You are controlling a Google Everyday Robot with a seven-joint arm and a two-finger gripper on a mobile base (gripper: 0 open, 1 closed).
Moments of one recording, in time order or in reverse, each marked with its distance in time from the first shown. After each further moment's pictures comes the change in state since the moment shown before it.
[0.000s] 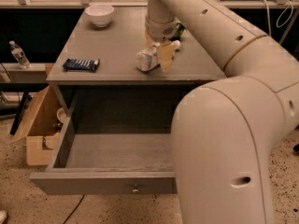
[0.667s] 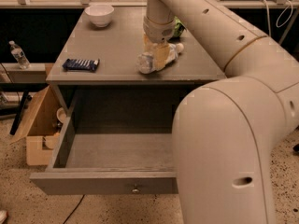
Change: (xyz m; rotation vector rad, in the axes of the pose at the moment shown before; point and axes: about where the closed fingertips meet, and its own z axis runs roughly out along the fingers) arm -0.012 0.004 0.000 -0.010 -0.051 -0.033
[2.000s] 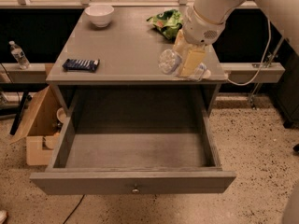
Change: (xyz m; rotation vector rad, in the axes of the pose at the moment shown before) arm 0.006 0.115 -0.081 0.080 -0.196 0.286
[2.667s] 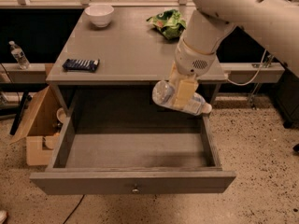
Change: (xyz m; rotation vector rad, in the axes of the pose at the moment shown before) arm -0.020 0.072 0.042 -0.167 0.018 0.145
